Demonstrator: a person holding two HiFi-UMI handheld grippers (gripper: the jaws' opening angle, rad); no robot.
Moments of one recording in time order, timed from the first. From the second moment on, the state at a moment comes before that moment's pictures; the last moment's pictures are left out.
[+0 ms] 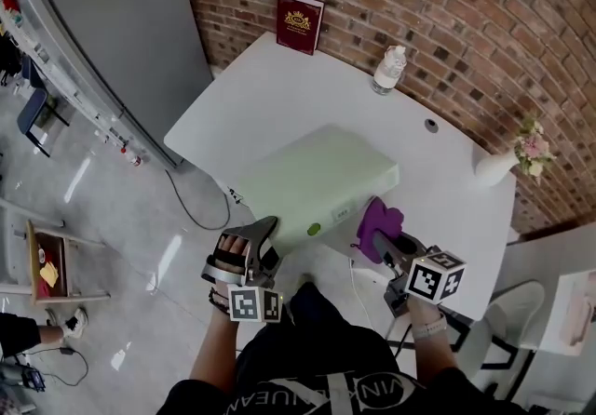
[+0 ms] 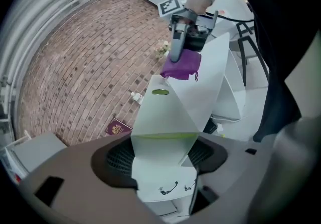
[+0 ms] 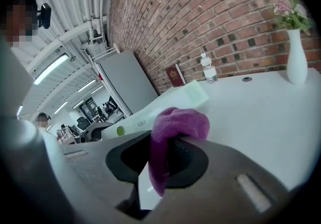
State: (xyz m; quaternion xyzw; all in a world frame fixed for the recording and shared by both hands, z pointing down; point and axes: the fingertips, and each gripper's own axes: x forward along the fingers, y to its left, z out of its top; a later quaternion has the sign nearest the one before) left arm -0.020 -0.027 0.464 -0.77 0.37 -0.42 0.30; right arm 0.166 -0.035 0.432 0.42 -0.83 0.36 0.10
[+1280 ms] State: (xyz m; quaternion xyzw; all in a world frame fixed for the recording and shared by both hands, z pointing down) left arm 0.027 0.035 0.555 -0.87 0.27 -0.38 0.15; right arm 0.149 0.014 0.464 0.39 -0.83 0.39 0.11
